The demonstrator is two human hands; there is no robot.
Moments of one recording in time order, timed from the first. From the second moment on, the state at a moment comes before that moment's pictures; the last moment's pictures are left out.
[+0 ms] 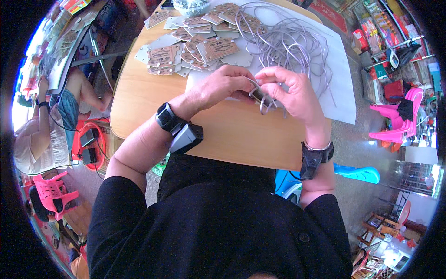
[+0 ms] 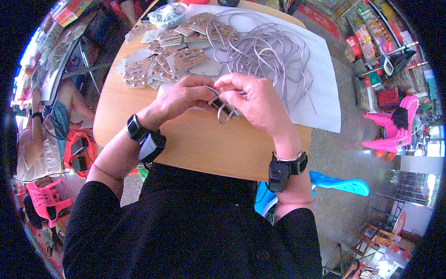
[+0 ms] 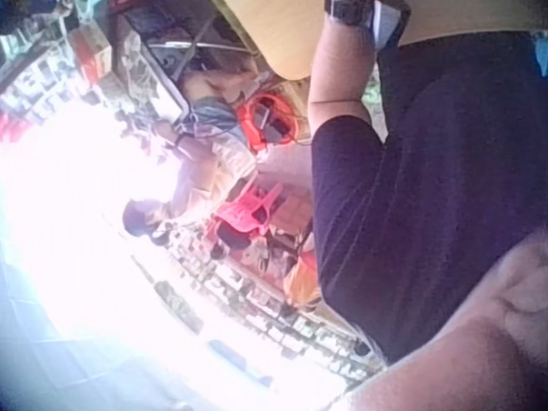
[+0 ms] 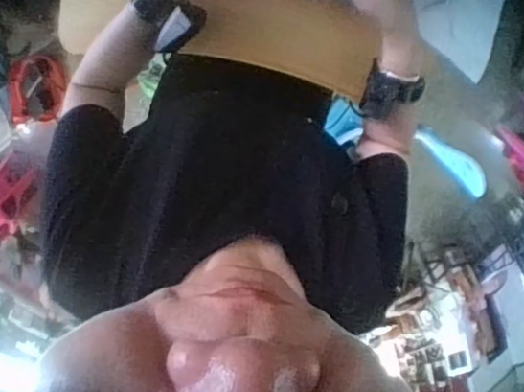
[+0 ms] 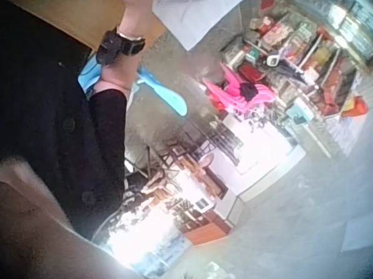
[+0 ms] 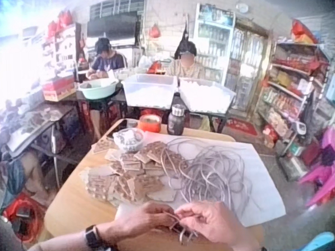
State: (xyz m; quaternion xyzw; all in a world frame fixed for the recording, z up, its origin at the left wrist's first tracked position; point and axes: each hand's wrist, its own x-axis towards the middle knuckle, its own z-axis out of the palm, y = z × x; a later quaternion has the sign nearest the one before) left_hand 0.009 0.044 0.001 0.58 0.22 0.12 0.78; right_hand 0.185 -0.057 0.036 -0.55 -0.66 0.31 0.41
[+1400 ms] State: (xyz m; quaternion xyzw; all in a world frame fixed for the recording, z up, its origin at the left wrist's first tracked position) left_hand 0.008 0.043 -0.017 0.55 0.17 0.14 0.80; right_hand 0.221 -0.036 0.056 -0.77 -0.47 0.13 0.41
